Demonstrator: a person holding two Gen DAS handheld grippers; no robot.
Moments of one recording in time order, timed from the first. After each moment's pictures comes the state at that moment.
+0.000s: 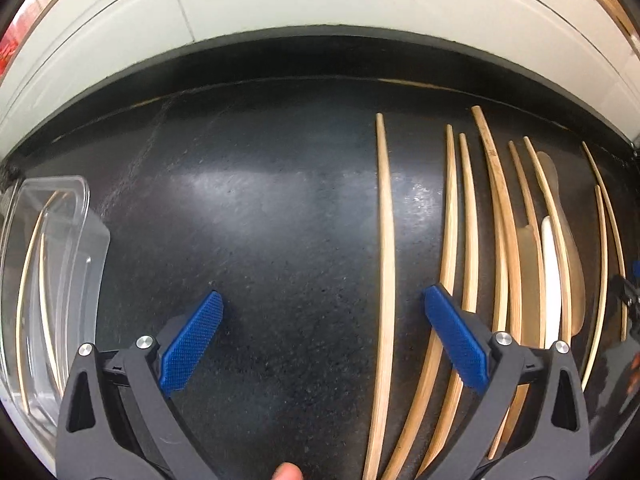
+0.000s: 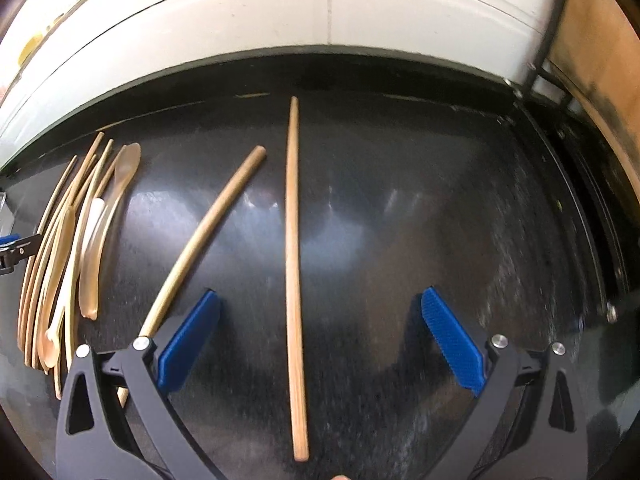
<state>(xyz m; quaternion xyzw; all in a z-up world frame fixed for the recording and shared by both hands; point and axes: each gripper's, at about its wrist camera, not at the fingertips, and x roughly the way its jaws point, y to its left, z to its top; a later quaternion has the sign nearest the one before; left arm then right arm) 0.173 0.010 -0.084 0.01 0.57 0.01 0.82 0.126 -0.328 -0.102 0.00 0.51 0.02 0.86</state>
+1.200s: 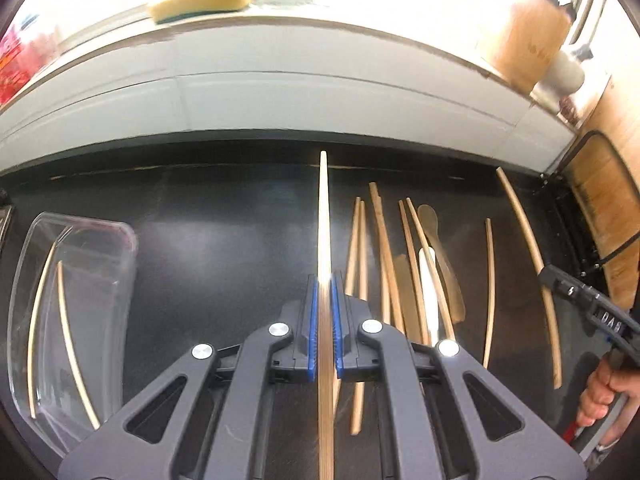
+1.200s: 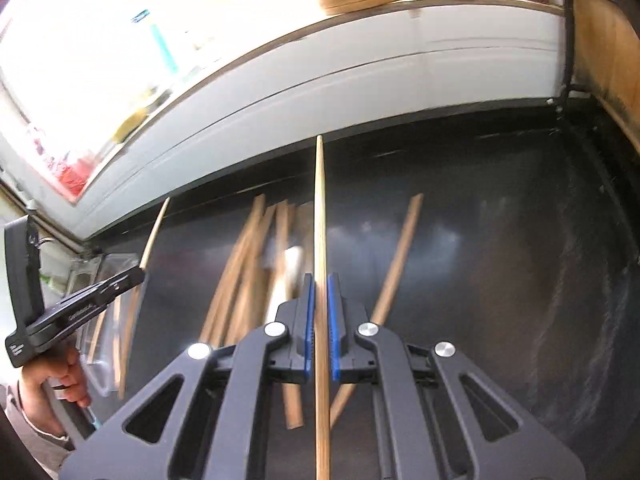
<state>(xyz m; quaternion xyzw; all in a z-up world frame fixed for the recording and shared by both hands) 0.139 0.021 0.026 -0.05 0.48 -0.08 0.87 0.097 -0.251 -0.010 0.16 0.46 0.13 0.86</state>
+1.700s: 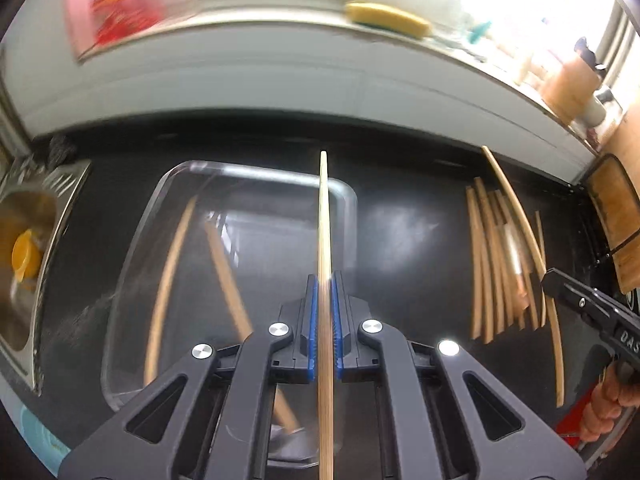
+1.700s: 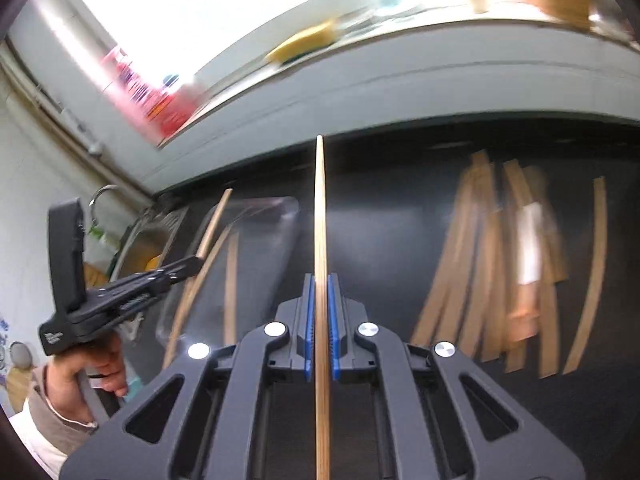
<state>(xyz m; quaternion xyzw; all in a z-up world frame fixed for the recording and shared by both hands) 0.052 0.213 0.032 -0.06 0.49 -0.03 0.87 0.041 -0.040 0.022 0.15 0.46 0.25 0.84</state>
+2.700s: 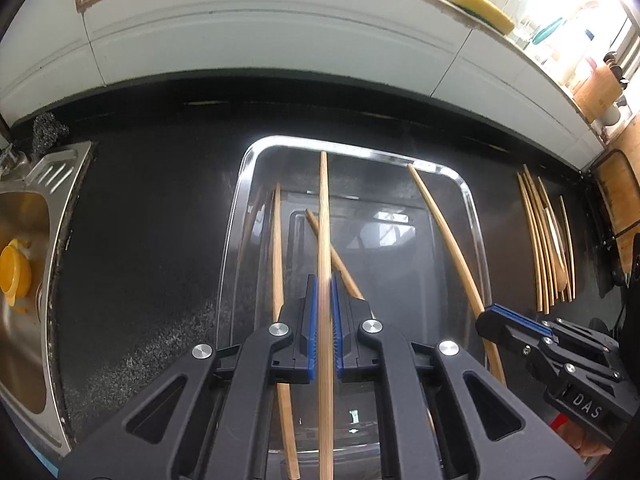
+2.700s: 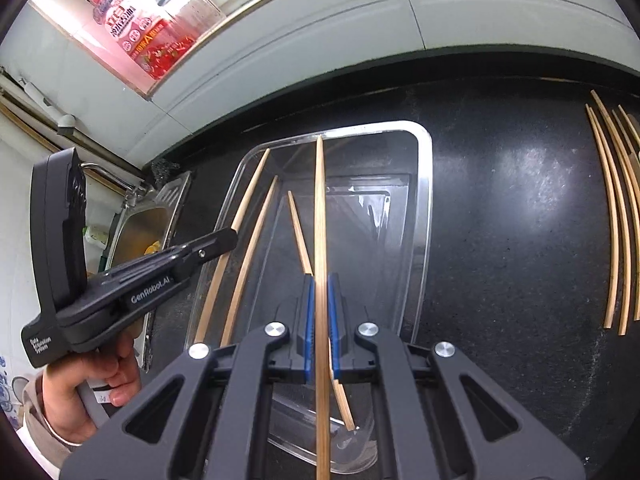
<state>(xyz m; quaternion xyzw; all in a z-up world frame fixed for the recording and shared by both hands) 0.093 0.336 -0.013 -0.07 0.54 -0.08 0.84 0.055 0.136 -0.017 0.16 0.54 0.21 0.80</state>
